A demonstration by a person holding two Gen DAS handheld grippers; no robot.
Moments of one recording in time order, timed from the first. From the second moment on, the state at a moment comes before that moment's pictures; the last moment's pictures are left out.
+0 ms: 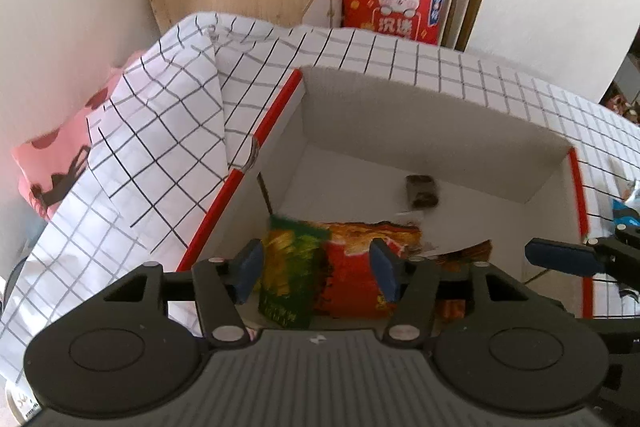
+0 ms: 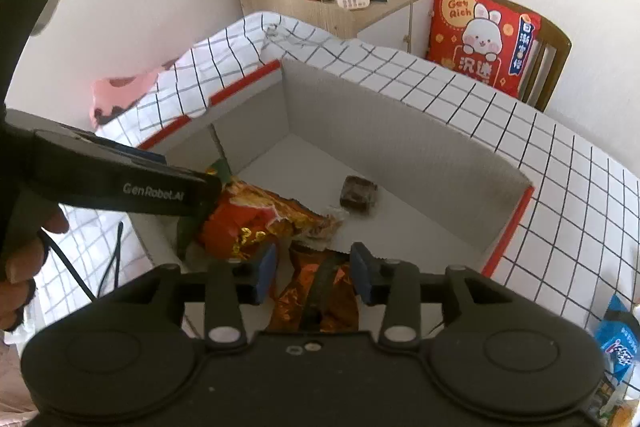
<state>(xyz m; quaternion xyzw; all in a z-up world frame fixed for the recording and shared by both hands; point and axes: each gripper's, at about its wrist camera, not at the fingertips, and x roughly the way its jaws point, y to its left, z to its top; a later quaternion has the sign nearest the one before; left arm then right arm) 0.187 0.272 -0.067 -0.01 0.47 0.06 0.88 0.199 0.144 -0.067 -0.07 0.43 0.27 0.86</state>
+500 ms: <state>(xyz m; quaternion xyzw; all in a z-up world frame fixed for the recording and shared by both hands) 0.149 0.231 -0.027 -0.01 0.42 0.02 0.91 0.172 0.098 -0.032 -0.03 0.40 0.27 0.88</state>
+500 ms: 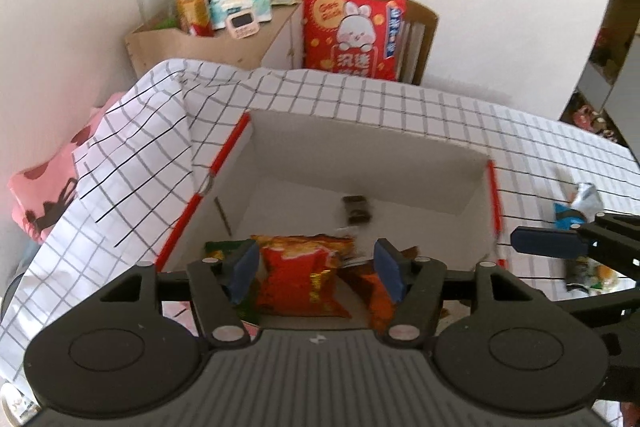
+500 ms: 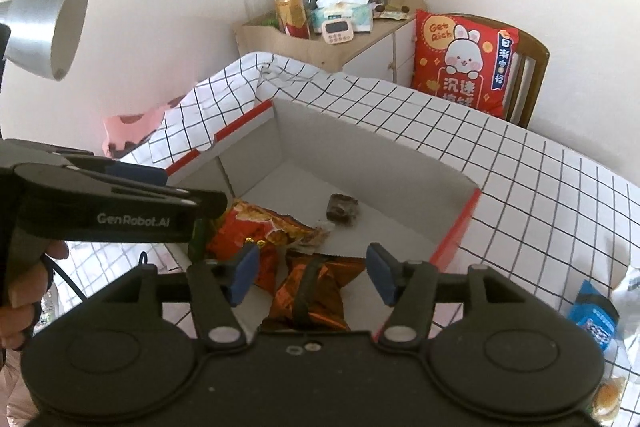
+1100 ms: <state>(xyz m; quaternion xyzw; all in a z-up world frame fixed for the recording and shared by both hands) 0.115 0.139 -0.001 0.00 0.37 -0.06 0.93 0.118 0.009 0.004 0.02 0.34 0.26 0.90</state>
